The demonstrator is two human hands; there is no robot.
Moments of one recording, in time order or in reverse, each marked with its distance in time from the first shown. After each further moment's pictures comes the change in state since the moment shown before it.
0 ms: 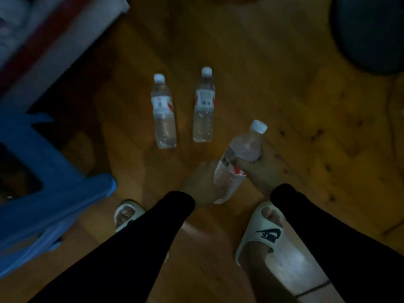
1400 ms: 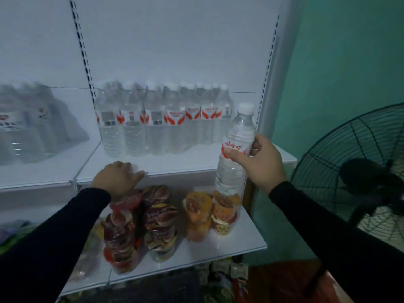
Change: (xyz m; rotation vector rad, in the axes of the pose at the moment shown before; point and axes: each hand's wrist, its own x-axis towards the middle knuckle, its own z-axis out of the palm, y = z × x) left_hand -0.872 0.150 -0.697 0.439 1.358 -0.352; right_hand -0.566 -0.937 0.139 -0.042 -0.008 -1.348
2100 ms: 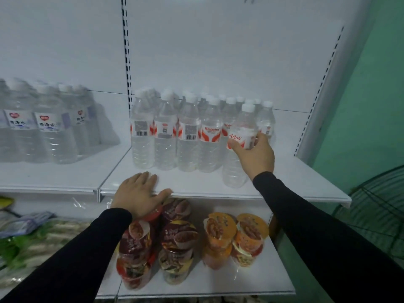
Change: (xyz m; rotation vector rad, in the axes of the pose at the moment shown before) left_hand 0.027 -0.025 0.033 0.058 0.074 -0.057; right_hand 0.122 0.015 0.118 -0.084 0.046 0.026
